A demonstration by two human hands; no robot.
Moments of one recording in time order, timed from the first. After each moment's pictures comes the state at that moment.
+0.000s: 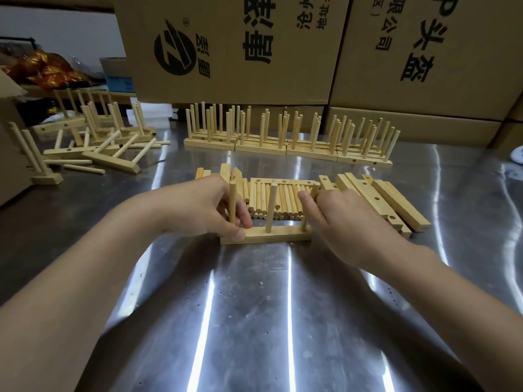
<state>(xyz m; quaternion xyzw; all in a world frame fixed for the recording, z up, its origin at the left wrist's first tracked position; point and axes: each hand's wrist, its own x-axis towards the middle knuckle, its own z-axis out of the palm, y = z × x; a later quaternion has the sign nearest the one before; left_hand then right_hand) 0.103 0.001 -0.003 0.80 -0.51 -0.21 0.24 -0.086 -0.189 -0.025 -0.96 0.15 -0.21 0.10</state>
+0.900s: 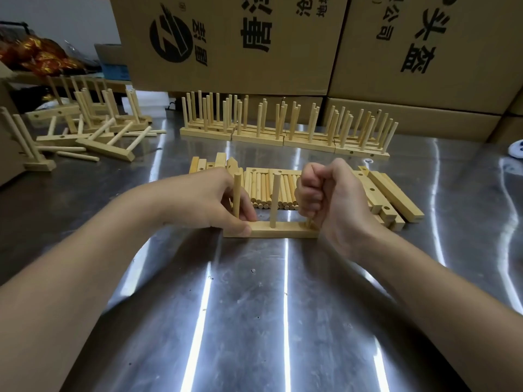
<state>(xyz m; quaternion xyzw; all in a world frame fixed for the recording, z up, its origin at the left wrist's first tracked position) 0.093 -0.006 -0.006 0.78 -0.55 -0.21 0.23 -0.077 -0.173 -0.027 -0.68 0.10 -0.25 0.69</state>
